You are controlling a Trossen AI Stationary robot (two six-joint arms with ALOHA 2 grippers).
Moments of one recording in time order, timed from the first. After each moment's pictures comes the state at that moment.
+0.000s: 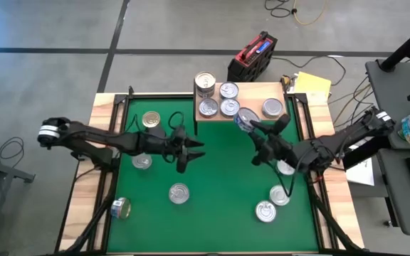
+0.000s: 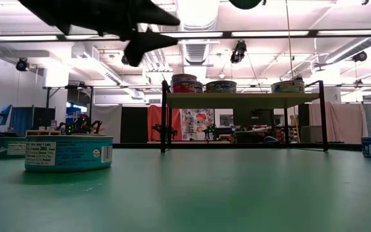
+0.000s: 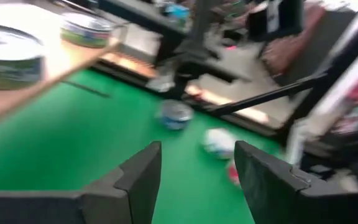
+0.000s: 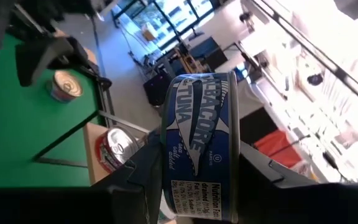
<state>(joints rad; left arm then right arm) -0.02 1.31 0.69 0.44 -0.05 -0.38 0.40 1.11 0.92 0.10 1.09 -0.84</state>
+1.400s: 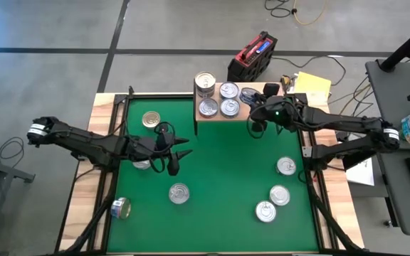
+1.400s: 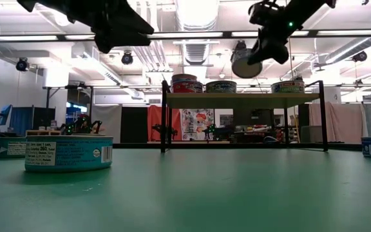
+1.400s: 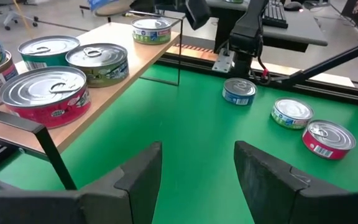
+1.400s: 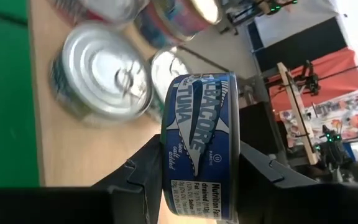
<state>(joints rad) -0.16 1.12 0.69 0.10 -0.44 -0.23 -0.30 1.13 0.93 -0.33 0.54 -0.70</state>
